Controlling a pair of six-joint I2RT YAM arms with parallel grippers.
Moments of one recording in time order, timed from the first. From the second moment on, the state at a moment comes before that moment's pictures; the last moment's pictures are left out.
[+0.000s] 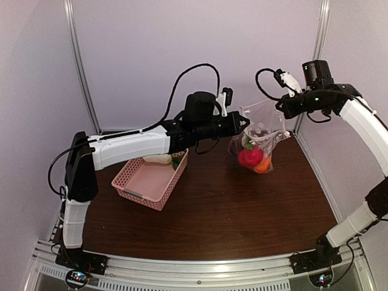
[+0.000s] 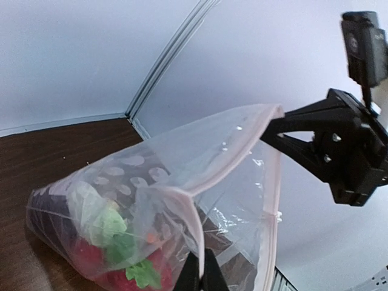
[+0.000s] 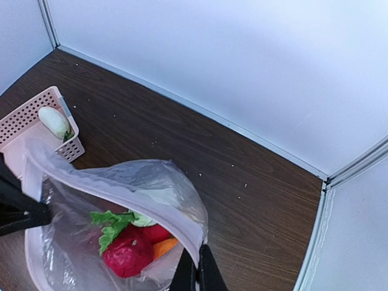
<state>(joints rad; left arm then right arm) -0.98 2.14 1.94 0.07 0.11 -0.64 0.30 1.46 1.70 -0.83 -0.07 -0.22</state>
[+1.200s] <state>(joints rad) -0.57 1.74 1.43 -0.45 0.01 -0.08 0.31 1.41 1.09 -0.47 -0.54 -0.24</state>
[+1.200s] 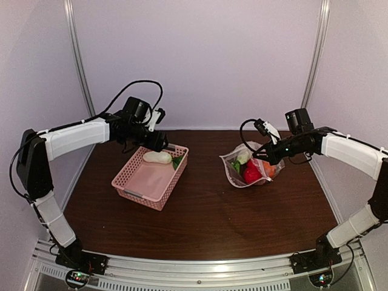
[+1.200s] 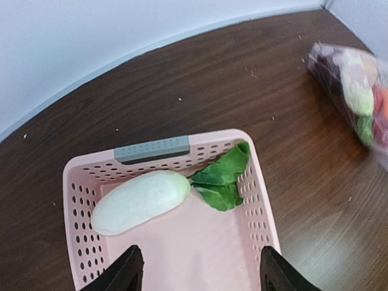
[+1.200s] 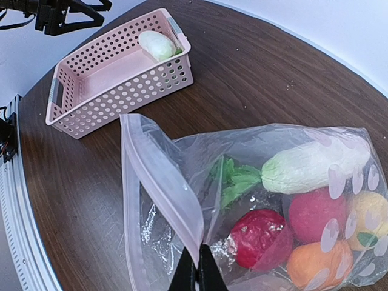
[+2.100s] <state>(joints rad) -0.51 2.10 1.58 -0.47 -0.18 0.67 0.30 1.39 1.04 -0.43 -0.60 -0.26</state>
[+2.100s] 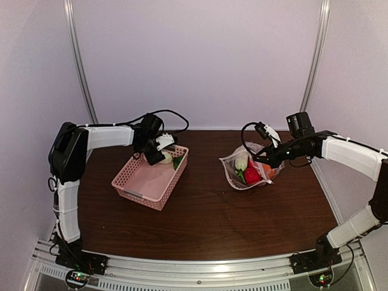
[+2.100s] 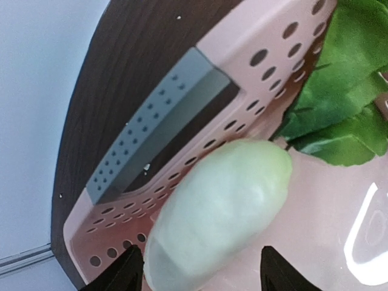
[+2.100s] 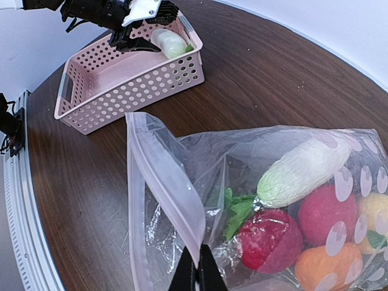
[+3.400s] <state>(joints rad) -0.62 1.76 1.29 -0.75 0.00 -0.06 0.30 1.40 1.04 -0.44 -0.59 -0.29</state>
